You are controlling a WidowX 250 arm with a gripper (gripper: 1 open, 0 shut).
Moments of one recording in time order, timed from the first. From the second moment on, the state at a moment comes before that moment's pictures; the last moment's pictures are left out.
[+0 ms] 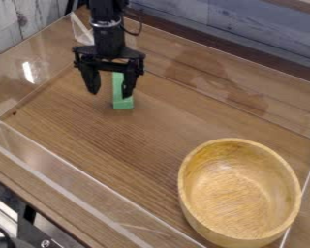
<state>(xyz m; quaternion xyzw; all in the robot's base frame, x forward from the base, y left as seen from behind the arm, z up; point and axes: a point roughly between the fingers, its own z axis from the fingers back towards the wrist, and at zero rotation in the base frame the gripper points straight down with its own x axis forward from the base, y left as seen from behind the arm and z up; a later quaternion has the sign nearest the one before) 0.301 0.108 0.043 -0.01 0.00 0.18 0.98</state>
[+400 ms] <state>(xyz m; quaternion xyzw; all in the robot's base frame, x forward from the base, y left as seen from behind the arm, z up) 0.312 0.104 0.056 -0.01 0.00 0.22 0.98</state>
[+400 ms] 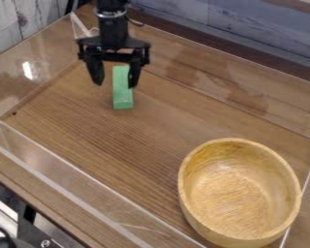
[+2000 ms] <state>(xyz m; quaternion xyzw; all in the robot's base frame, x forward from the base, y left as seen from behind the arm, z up) 0.342 0.105 0.020 -0.01 -0.01 0.36 0.93</state>
